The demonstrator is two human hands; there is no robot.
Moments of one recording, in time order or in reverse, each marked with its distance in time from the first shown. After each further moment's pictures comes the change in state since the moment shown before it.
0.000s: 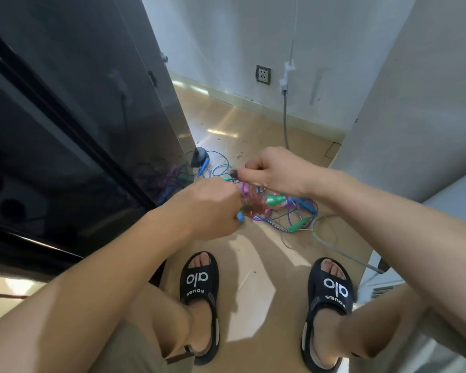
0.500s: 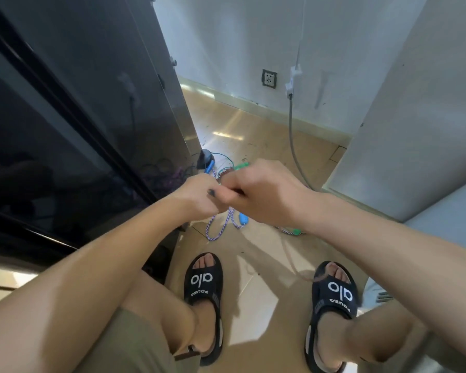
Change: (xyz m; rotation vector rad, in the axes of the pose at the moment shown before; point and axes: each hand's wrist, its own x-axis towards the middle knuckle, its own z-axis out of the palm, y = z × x) left_hand 0.003 -0.038 0.014 -0.697 -0.074 -0.413; right_hand -0.024 -0.054 0.022 -0.329 0.167 -0.285
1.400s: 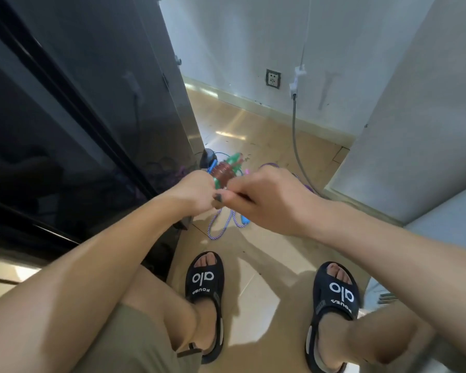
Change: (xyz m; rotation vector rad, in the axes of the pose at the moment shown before) left_hand 0.003 -0.007 -0.006 -0.065 -0.022 -0.041; right_hand -0.013 -0.004 0.002 0.124 0.040 -0.006
